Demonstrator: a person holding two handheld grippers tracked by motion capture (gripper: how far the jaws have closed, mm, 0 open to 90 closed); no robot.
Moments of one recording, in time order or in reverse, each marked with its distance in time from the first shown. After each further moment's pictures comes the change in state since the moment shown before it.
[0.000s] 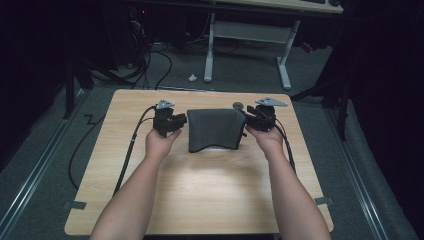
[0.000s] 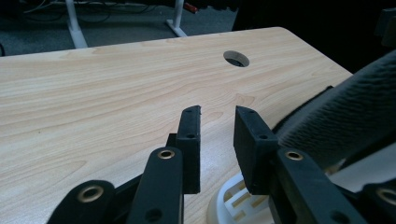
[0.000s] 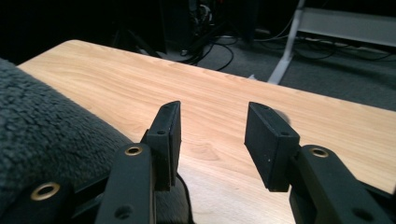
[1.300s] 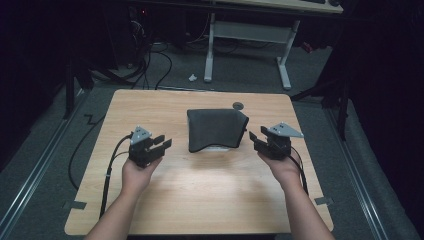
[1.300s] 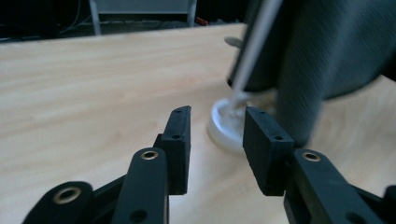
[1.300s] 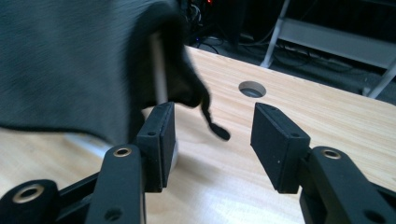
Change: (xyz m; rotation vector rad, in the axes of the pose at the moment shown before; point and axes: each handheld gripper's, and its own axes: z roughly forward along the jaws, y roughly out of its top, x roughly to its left) left arm -0.025 -0.079 -0.100 -0.063 0.057 0.052; right arm 0.027 -0.049 -0.089 -0.021 -0.063 -0.109
